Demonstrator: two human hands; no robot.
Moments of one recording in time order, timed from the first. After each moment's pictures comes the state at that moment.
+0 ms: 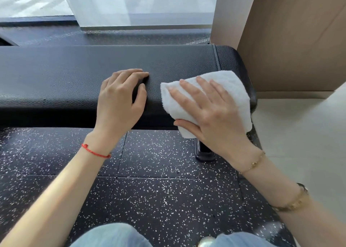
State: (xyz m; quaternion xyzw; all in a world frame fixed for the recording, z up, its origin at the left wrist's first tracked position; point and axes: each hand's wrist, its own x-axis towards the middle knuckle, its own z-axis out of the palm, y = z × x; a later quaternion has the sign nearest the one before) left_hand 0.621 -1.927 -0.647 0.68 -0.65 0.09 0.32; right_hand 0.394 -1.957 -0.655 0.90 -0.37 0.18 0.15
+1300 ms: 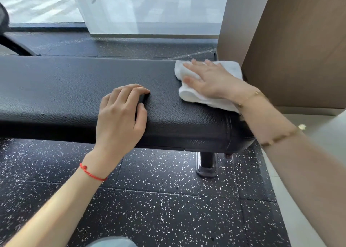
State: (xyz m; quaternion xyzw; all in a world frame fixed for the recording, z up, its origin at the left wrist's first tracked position) left_hand 0.612 -1.930 -0.644 0.70 -0.64 0.12 0.28; right_hand 0.428 -2.092 -0.595 0.89 -0.45 -0.01 -0.11
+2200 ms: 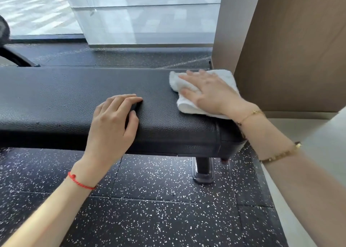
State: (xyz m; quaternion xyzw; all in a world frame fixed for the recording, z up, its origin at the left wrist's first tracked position) left_hand 0.612 -1.926 -0.643 0.69 -0.65 0.10 0.28; right_hand 0.403 -2.085 -0.611 0.90 -0.42 0.08 -0.12
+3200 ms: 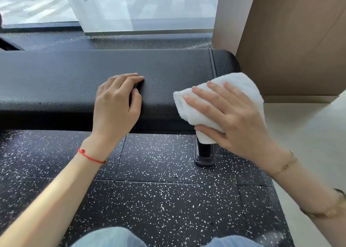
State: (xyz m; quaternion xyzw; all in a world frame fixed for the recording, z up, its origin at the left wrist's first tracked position) left_hand 0.609 -1.925 -0.646 0.70 -0.64 0.10 0.31; right_hand 0.343 -1.975 -0.651 0.92 -0.28 0.24 0.11
